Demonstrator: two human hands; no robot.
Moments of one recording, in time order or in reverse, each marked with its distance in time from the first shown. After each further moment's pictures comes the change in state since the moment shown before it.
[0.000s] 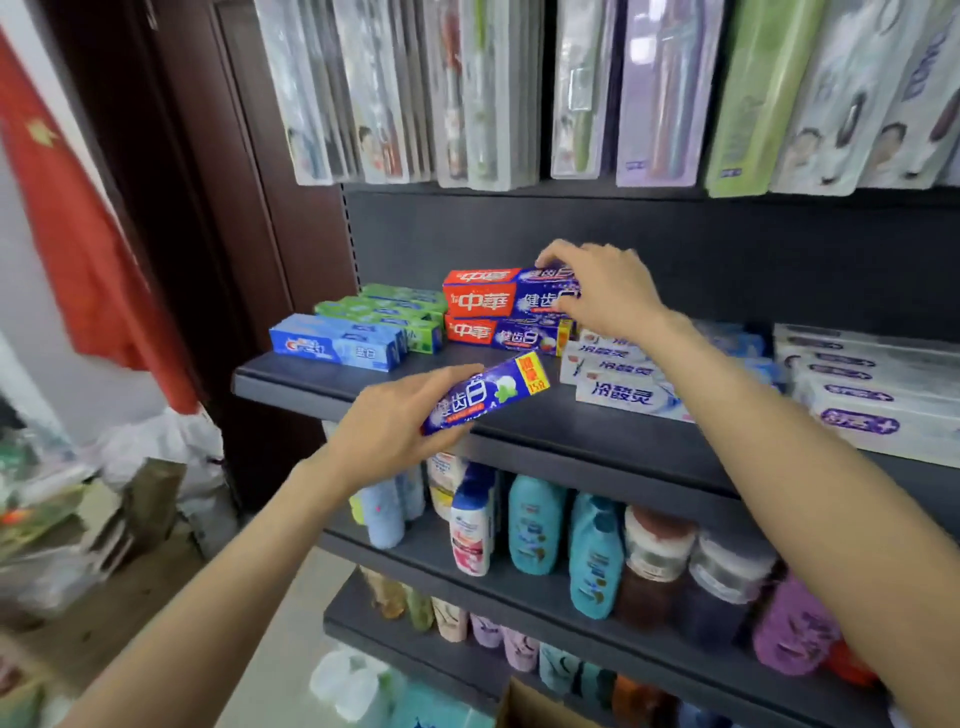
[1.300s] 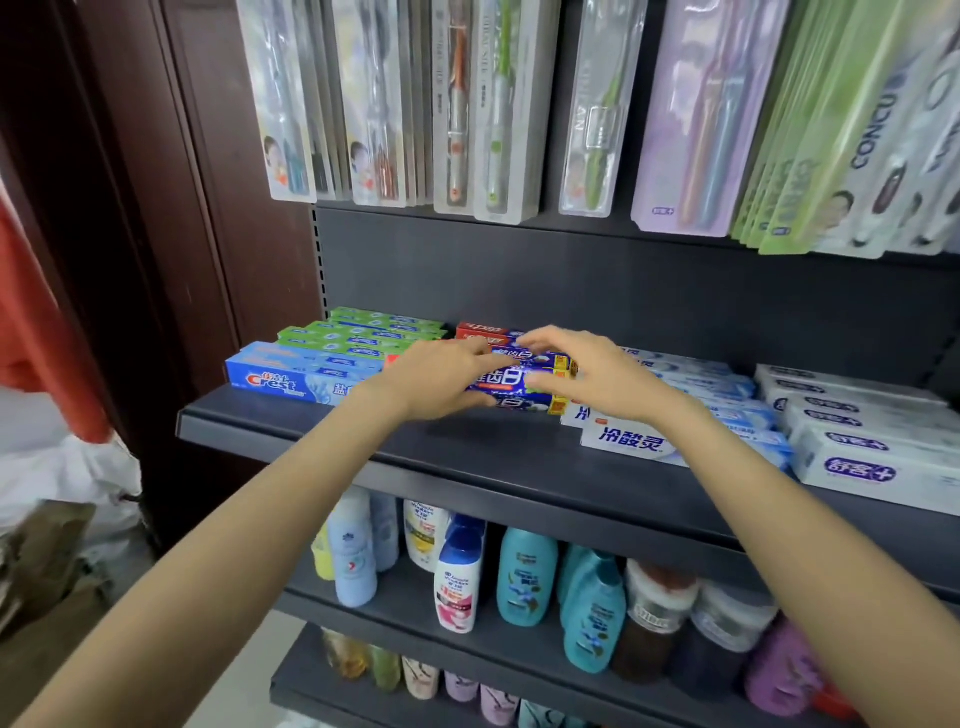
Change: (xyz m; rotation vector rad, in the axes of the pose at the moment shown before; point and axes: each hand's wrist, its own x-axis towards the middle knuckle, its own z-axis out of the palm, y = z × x) left_hand 0.113 -0.058 0.021 0.264 -0.280 0.124; right_hand -0.002 -0.002 0.042 0.377 -0.144 -0.107
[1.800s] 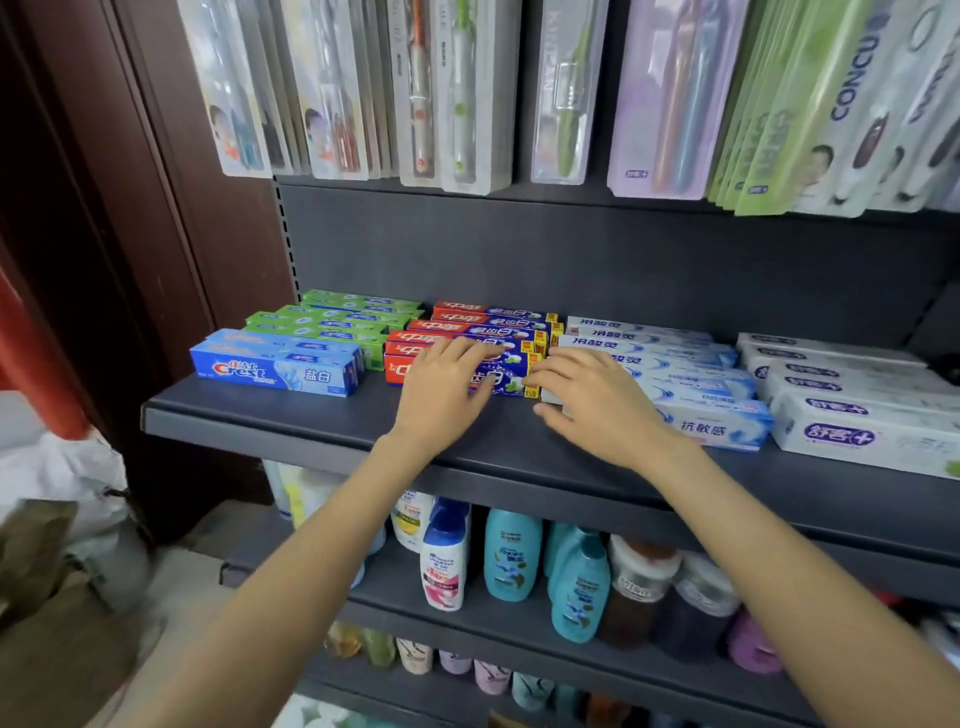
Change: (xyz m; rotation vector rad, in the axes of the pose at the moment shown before) left_hand 0.007 0.042 0.070 -0.331 0.532 -0.189; right_hand -0.049 0.011 0.031 -0.539 0.081 -0.064
